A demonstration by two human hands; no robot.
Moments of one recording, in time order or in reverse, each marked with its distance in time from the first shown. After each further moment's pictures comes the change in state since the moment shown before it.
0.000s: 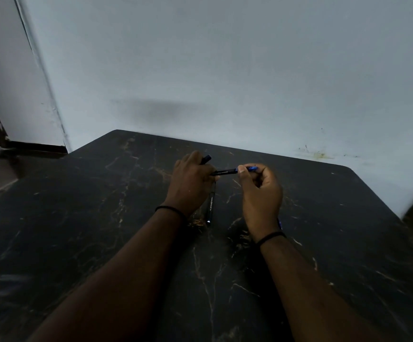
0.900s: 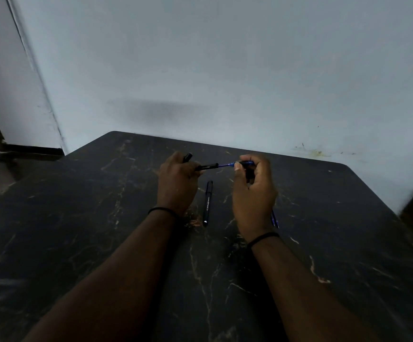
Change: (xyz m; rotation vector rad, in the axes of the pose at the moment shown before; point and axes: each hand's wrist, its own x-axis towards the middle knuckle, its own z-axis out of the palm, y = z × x) left_hand -0.003 -0.014 0.006 -0.057 0.117 -0.171; right_hand -0.008 -0.009 0.004 -0.079 0.036 -0.266
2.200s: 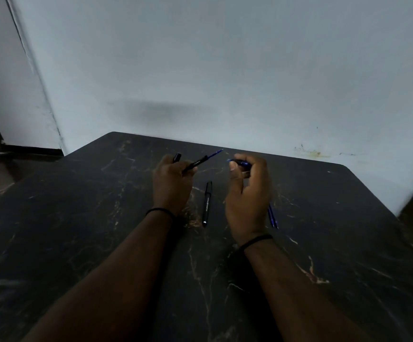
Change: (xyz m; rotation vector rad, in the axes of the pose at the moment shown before) left_hand -0.001 -0.008 0.003 -0.179 0.071 -0.170; right_hand -0.007 -0.009 0.004 -0.088 0.015 -0.210
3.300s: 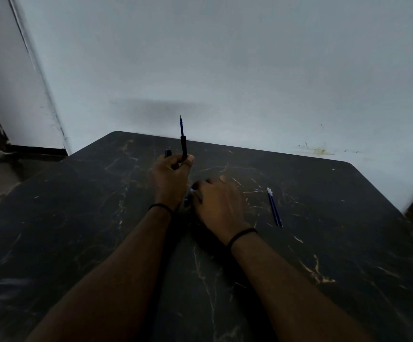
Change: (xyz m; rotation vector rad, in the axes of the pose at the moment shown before) left_hand 0.011 -0.015 0.008 -0.415 0.035 -0.296; right_hand -0.015 -0.001 0.032 -0.667 -0.715 -0.146
